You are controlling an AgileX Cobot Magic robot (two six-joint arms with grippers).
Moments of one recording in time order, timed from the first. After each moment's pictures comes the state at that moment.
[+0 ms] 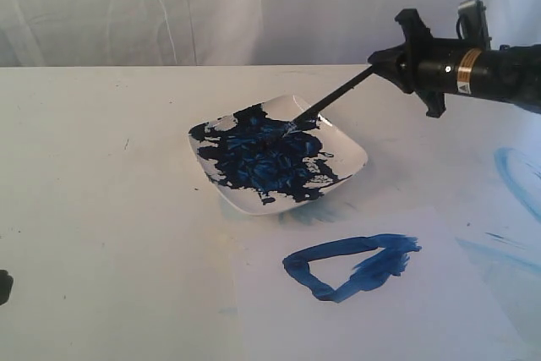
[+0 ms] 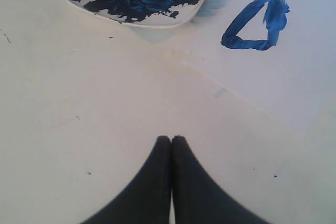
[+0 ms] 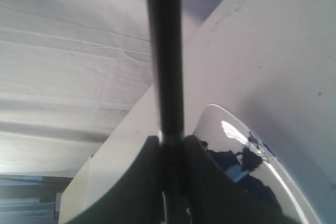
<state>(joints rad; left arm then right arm) -0.63 0.40 -0.36 -0.15 0.61 0.17 0.10 2.08 -1.30 -1.22 -0.74 2.10</state>
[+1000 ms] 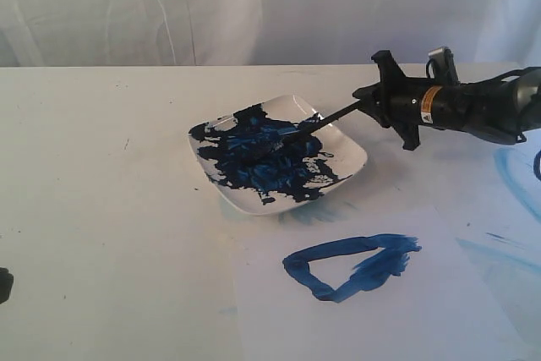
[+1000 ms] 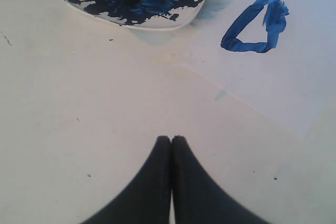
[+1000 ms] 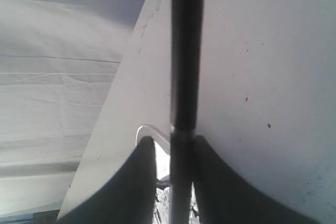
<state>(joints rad) -0.63 0.40 -0.36 -0.15 0.60 0.18 0.16 2.28 -1.40 -1.11 -0.63 2.11</state>
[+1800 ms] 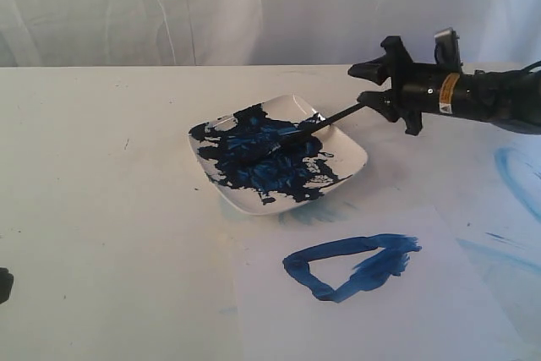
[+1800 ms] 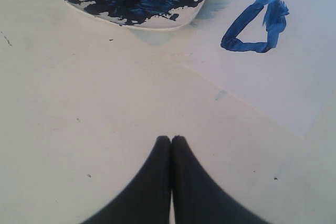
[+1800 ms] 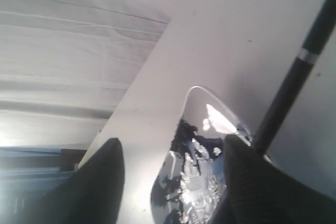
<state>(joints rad) -0.63 0.40 -0.36 -0.15 0.60 0.18 0.10 2.24 -1.40 -1.25 -0.87 2.11</state>
